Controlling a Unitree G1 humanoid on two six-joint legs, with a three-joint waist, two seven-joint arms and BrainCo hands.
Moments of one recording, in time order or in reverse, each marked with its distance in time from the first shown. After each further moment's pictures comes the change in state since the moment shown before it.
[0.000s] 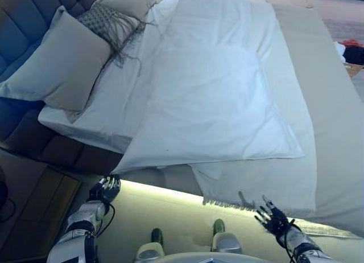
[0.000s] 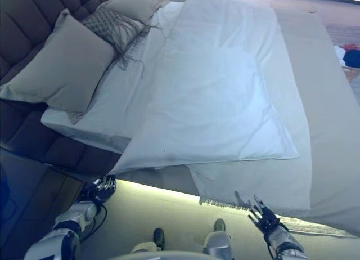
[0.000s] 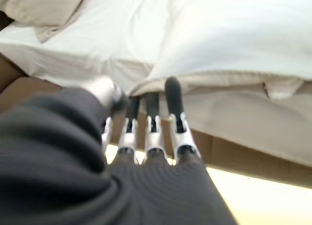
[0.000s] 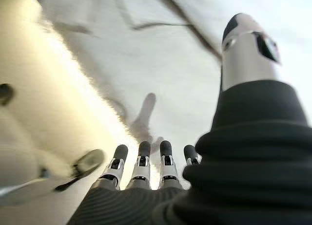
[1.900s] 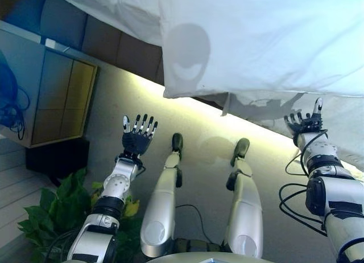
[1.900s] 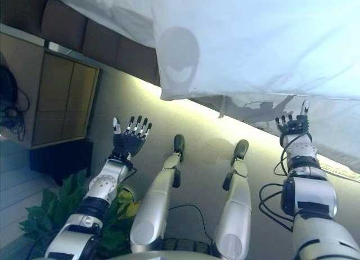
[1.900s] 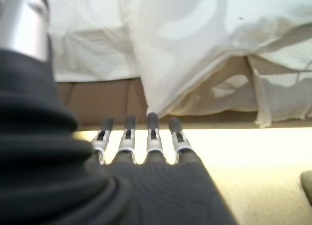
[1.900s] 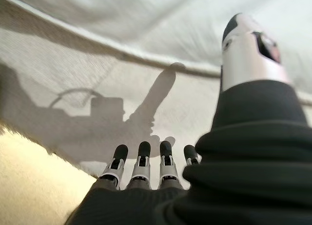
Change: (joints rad) left arm -0.054 -0.112 -0.476 -0.645 -0.143 -0.262 -0.079; right arm -0.688 -0.237 -0.033 0.053 0.706 -0.116 -0.273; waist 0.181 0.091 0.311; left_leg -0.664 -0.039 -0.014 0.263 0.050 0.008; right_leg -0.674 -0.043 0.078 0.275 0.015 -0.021
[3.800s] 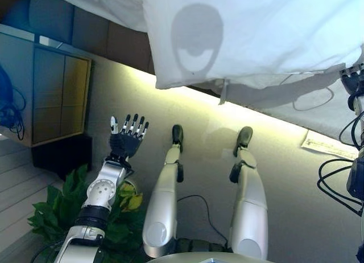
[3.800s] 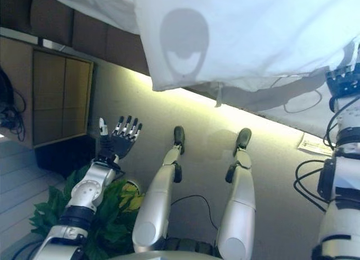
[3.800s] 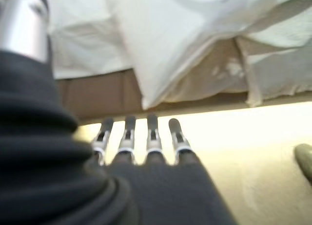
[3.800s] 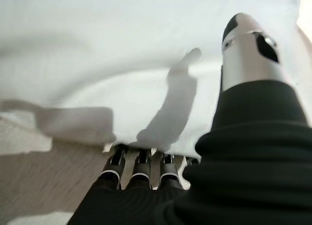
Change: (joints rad) left arm 0.082 0.093 0.005 -0.145 -0.054 0.036 0.040; right arm -0.230 -0.262 0.123 -0.023 -0.158 0.114 0.108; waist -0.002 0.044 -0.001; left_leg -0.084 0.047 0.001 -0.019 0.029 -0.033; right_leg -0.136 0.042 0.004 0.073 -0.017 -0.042
